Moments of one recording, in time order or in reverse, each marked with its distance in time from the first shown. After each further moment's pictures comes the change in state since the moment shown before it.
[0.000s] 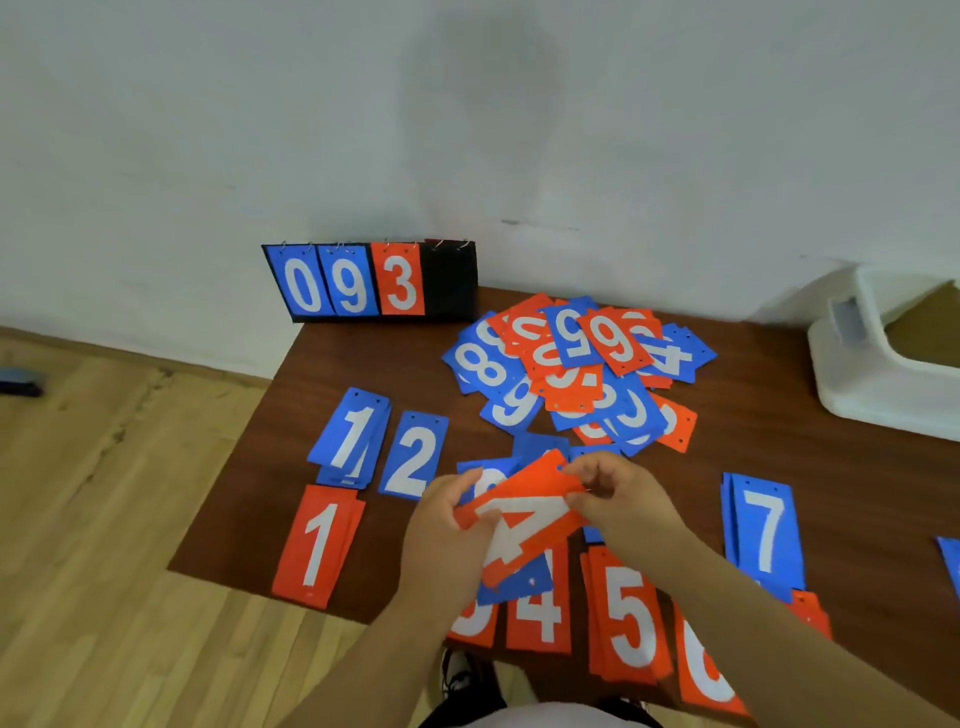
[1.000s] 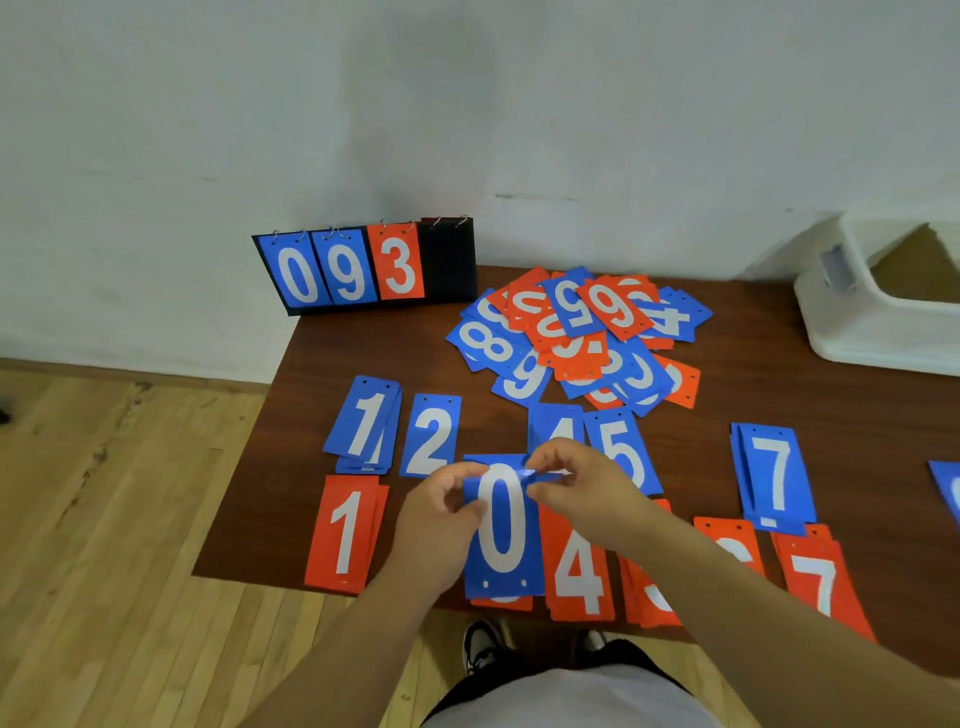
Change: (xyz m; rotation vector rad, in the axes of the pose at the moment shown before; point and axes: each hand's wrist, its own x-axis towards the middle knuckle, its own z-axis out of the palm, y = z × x) left_hand 0.003 -0.034 -0.053 -0.161 -0.222 -0.069; right_hand -0.027 -0.031 0.069 -0.054 -0.126 0.051
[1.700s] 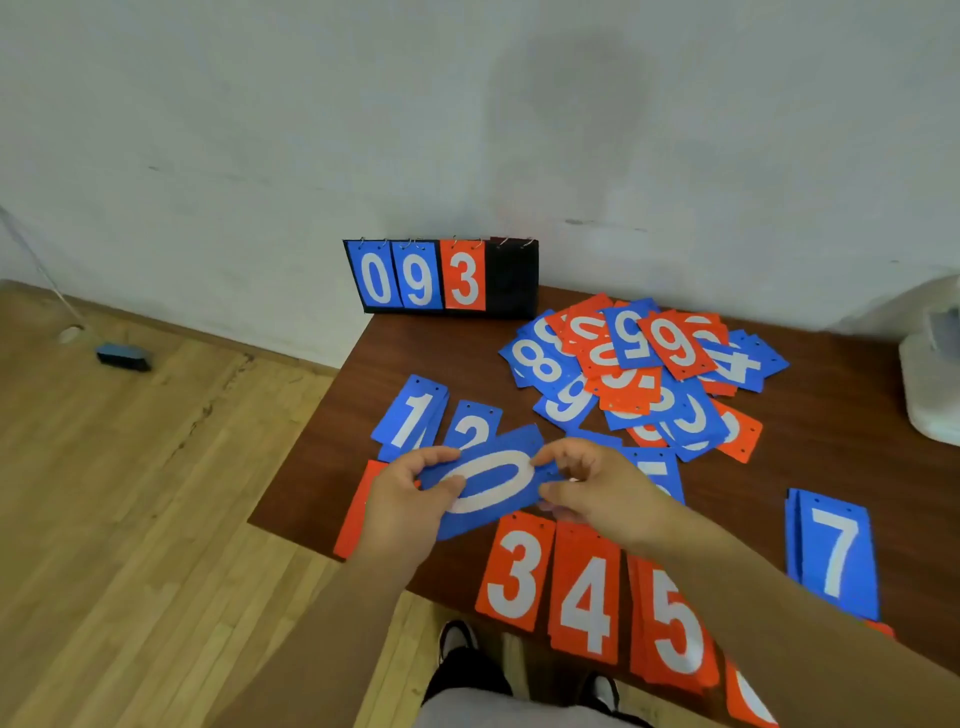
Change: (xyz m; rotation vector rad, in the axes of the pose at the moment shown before) left_hand -0.022 0.042 -0.016 -0.109 0.350 -0.083; right_hand 0.017 -0.022 -0.036 0.139 -0.302 -0.070
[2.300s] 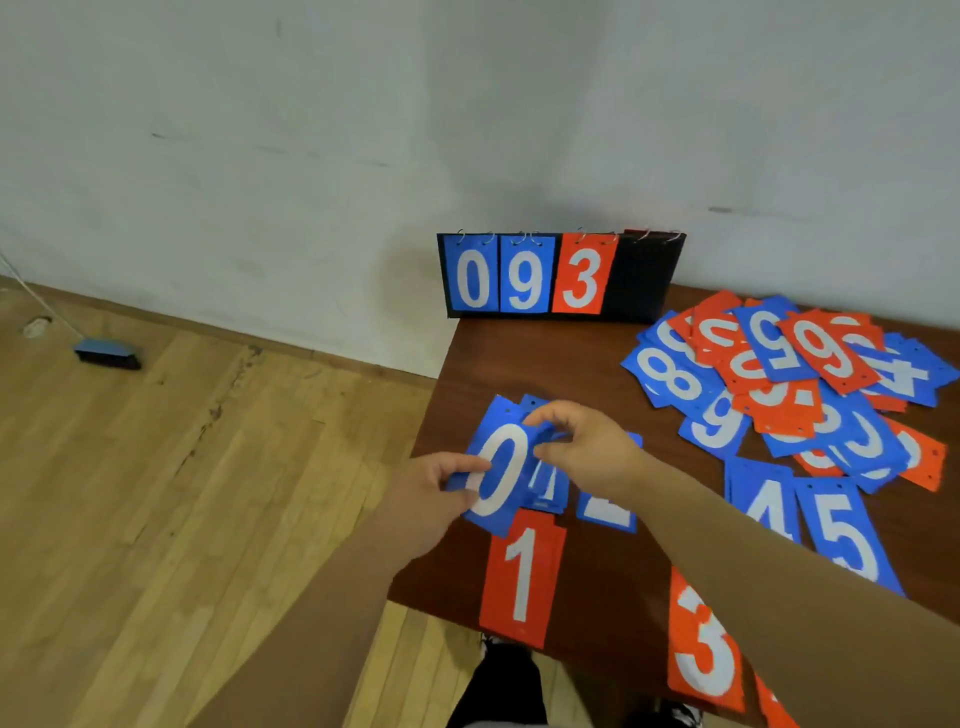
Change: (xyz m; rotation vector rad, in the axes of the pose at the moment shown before) left_hand 0.189 -0.047 -0.189 0.220 -0.370 0.032; right_hand 0.205 -0.080 0.158 -0.244 0.136 0.038
